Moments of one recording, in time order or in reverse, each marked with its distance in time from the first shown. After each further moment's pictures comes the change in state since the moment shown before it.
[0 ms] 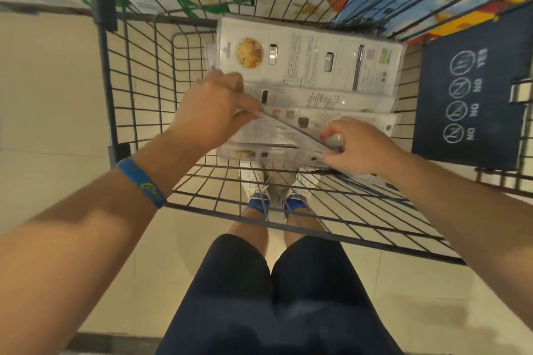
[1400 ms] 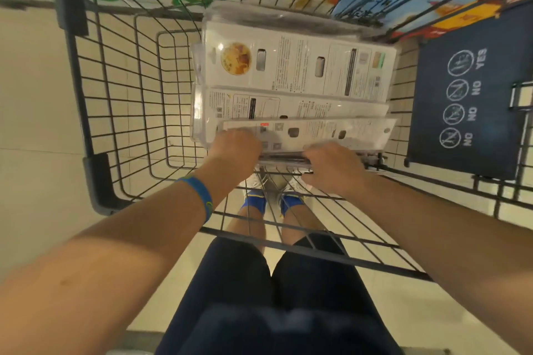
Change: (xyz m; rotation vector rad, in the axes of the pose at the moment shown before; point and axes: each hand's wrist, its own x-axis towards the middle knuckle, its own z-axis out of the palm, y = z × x) left_hand 0.014 0.042 0.095 0.364 -0.574 -0.264; right_hand 0.004 -0.015 0.043 -0.270 -0.059 0.012
